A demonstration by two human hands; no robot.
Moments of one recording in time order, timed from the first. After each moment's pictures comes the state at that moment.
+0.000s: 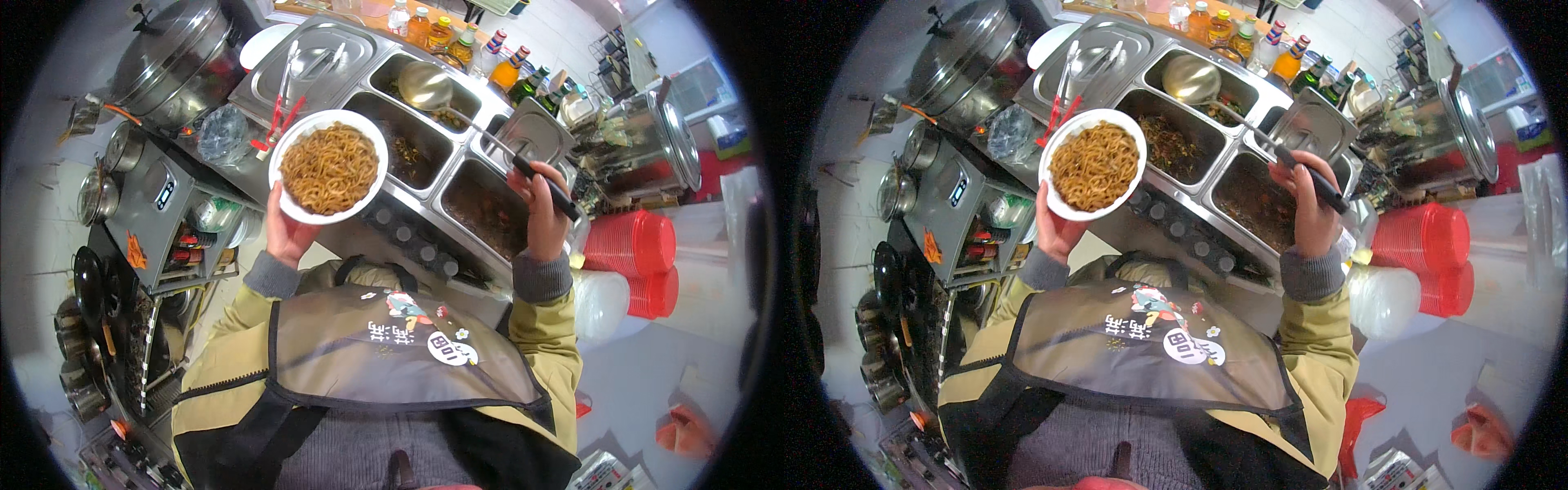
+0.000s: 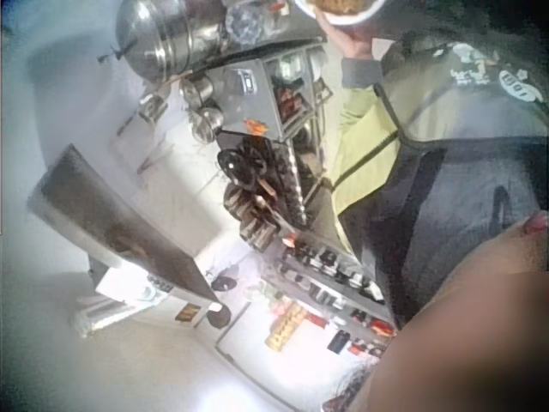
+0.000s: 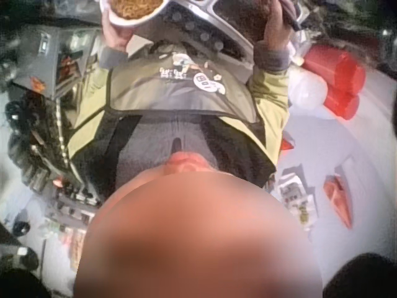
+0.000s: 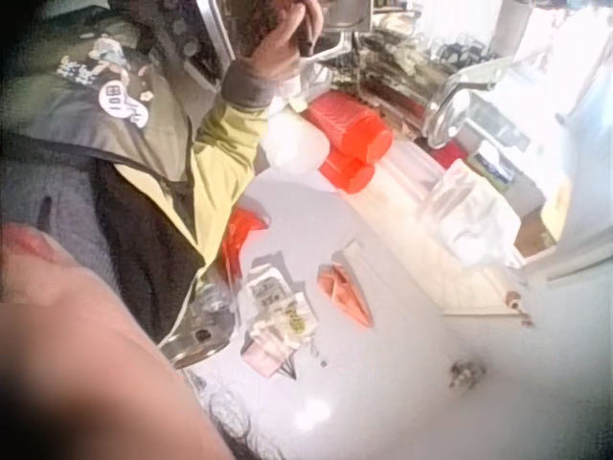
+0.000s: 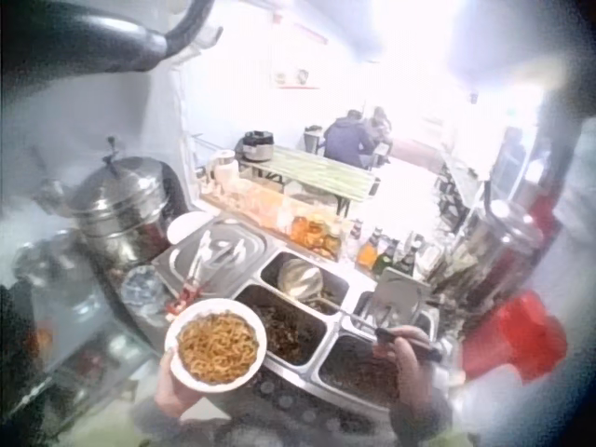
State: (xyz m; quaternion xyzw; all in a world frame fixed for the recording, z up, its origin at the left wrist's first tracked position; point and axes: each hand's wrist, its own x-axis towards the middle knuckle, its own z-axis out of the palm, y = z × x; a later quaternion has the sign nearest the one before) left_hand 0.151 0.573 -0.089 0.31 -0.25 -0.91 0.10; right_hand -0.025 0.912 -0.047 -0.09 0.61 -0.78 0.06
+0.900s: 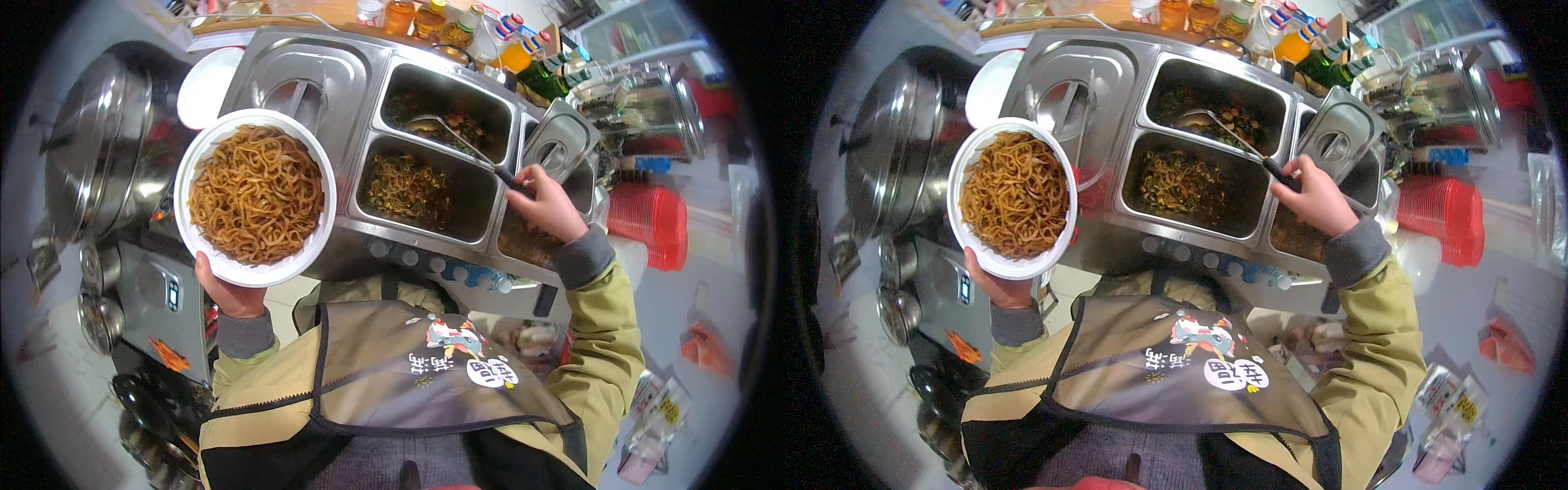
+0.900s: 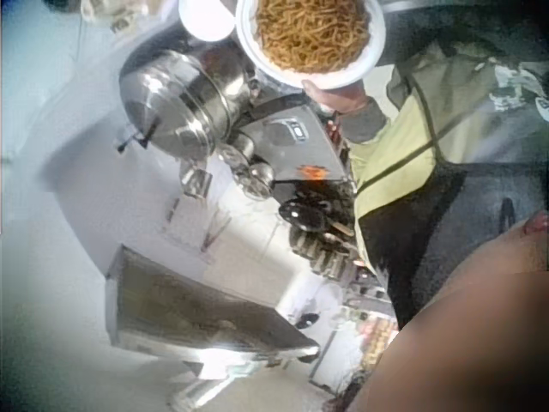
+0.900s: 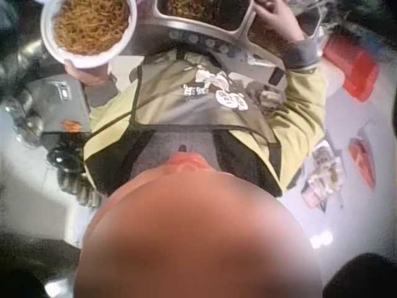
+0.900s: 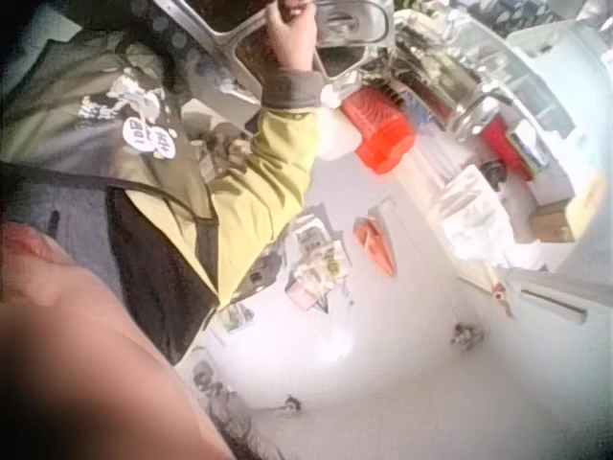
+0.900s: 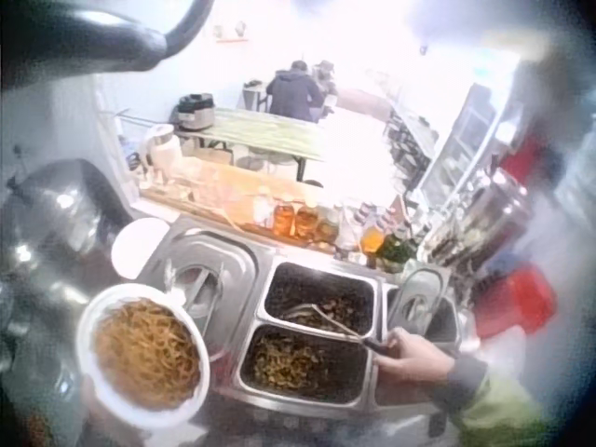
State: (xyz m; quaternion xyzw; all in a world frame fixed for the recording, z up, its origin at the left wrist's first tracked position) left_hand 0.051 0.371 -0.067 0.32 -0.39 -0.85 0.14; right_hand -0.119 0.795 -0.057 0.05 0.86 -0.32 0.39
